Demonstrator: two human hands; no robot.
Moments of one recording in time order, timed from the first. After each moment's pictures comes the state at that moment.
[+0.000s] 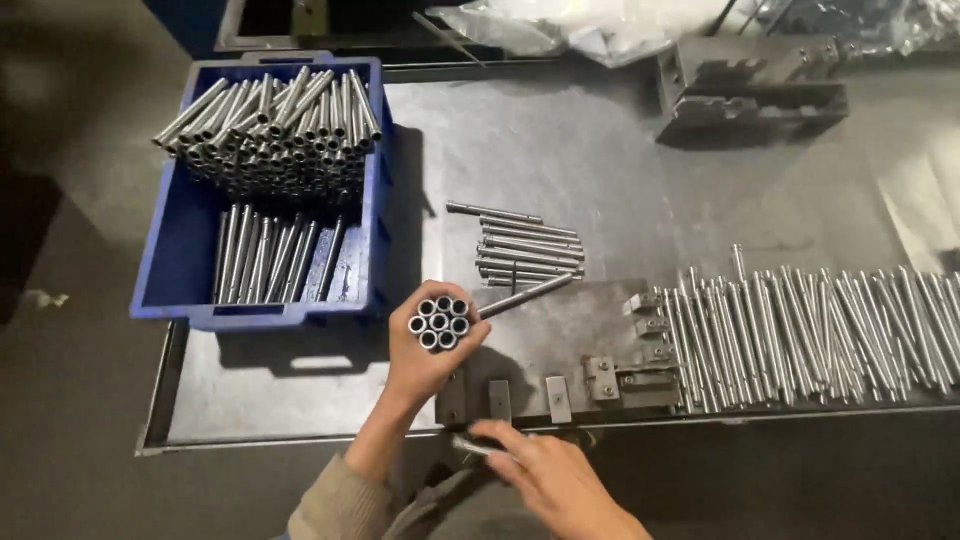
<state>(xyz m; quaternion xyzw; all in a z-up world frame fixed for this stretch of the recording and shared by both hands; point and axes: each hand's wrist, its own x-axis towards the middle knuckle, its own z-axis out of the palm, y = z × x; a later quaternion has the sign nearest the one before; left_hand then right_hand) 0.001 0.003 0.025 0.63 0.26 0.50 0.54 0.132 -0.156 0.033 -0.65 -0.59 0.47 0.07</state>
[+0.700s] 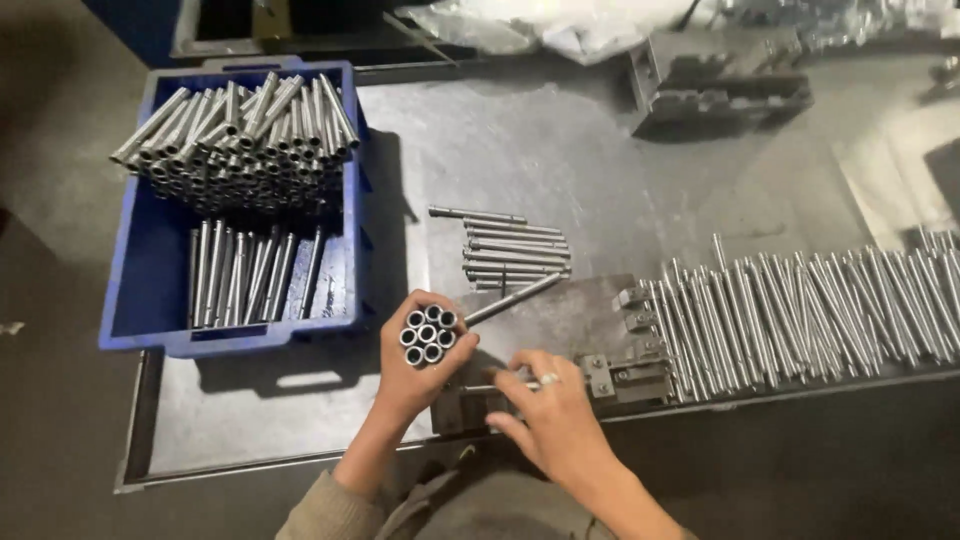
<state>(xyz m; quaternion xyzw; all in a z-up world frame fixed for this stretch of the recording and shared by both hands) -0.012 0.007 0.015 0.63 0.26 0.47 0.56 0.145 -0.132 -0.008 -0.64 -0.73 0.06 0.22</state>
